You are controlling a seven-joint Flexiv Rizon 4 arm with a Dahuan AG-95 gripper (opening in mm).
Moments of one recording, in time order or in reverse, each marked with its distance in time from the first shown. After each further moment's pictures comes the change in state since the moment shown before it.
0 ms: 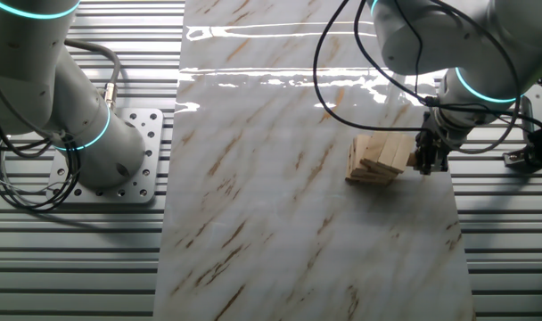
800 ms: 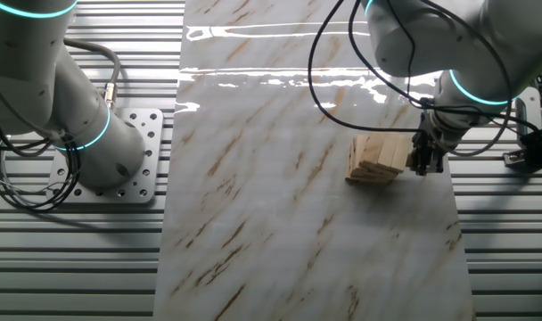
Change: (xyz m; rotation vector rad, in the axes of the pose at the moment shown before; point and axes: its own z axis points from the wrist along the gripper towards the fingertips) arm 0.007 -0.003 0.000 -0.003 -0.003 0.015
